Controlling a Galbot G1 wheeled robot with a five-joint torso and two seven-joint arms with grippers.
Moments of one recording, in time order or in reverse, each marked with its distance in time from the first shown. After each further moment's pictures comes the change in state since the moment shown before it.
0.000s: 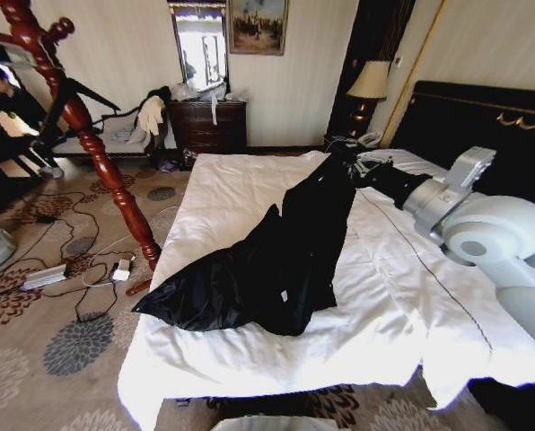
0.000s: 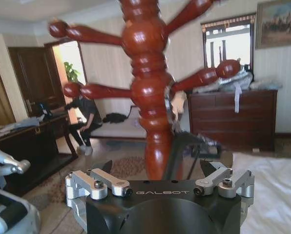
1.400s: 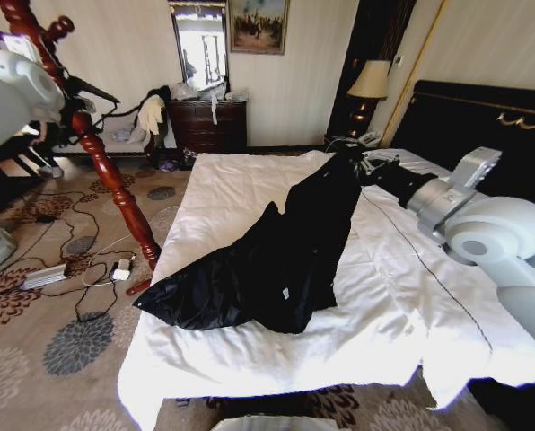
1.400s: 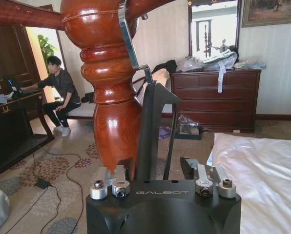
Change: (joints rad) left arm 0.406 0.186 -0.262 0.414 0.117 -0.017 0.233; right arm -0.035 -0.007 0.027 -0.019 -0.013 0.016 0.014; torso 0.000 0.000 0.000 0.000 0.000
